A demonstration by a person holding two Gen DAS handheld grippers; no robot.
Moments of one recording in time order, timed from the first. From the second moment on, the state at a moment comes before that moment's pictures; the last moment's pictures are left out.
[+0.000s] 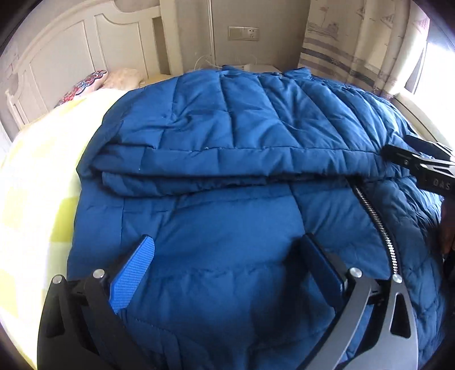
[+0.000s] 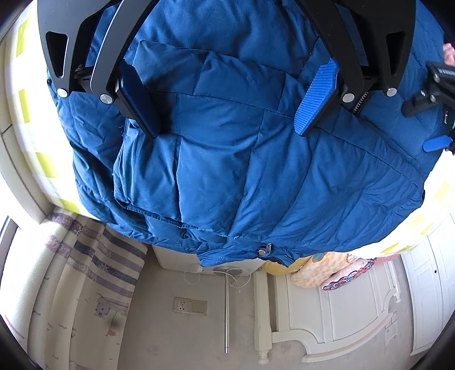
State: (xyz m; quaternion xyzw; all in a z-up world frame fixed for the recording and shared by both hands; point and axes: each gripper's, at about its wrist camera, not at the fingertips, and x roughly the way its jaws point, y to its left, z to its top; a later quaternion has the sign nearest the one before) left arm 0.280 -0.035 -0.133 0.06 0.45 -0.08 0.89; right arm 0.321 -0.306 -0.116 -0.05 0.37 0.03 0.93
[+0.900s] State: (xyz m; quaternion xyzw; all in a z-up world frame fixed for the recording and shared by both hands) left arm 0.274 -0.038 -0.131 0.07 0.44 -0.07 0.89; right arm 0.236 -0.327 -0.138 -0.04 0.44 0.02 0.90
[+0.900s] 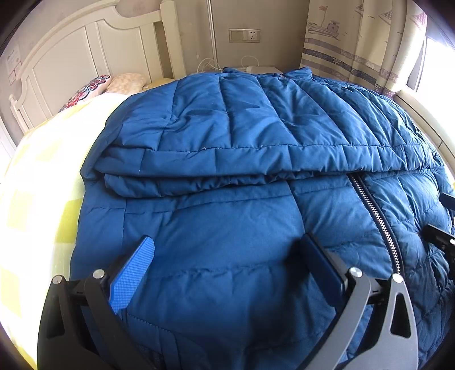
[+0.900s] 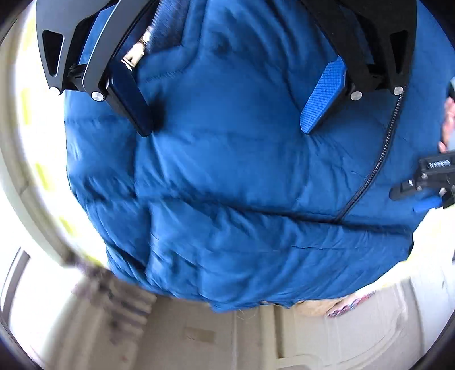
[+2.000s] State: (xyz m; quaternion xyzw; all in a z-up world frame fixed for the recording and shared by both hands) left arm 0.103 -0.030 -0.120 0.13 0.43 -0.09 0.89; right arm 0.088 -0.273 -0.141 -0.13 0.42 0.13 0.89
